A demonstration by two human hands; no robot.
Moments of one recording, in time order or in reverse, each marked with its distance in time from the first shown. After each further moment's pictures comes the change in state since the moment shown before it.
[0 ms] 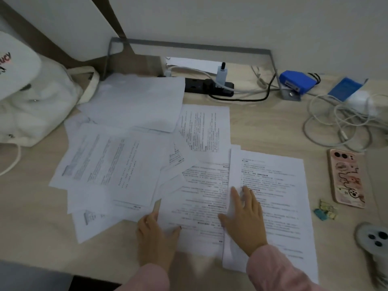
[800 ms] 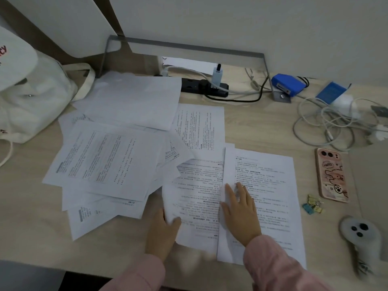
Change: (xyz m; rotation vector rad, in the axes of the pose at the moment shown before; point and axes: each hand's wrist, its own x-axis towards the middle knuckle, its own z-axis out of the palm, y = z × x) left_hand -0.010 0.025 -0.021 -0.427 -0.302 -0.020; right_hand 0.002 0.009 0.001 -0.008 -0.028 -0.030
